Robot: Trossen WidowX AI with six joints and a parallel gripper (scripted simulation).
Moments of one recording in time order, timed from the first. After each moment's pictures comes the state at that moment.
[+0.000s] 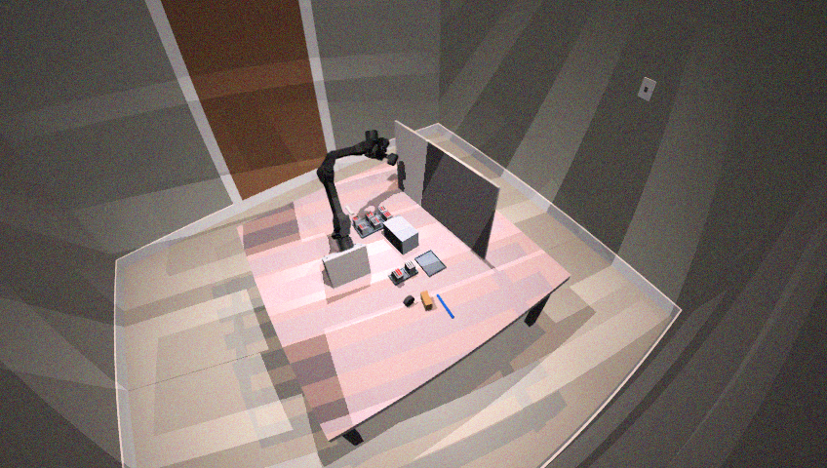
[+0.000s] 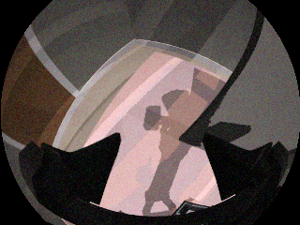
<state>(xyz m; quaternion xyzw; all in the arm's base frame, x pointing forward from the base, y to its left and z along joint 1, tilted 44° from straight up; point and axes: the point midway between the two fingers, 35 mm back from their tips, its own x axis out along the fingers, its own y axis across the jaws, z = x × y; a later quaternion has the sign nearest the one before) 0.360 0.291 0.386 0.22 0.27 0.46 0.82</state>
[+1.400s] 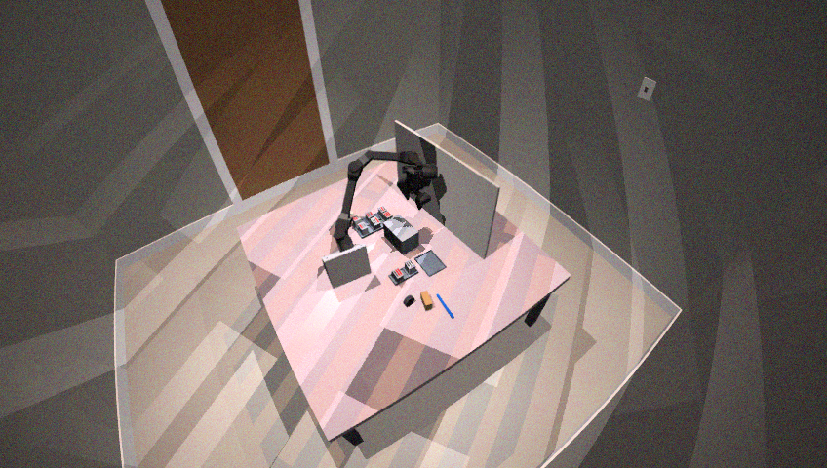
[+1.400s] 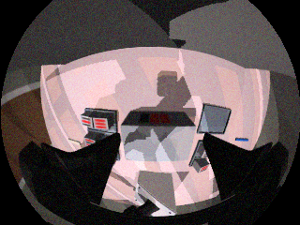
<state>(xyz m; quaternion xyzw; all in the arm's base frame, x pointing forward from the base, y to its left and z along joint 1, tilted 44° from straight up) 0.373 0.017 0.113 0.17 0.63 0.35 0.67</state>
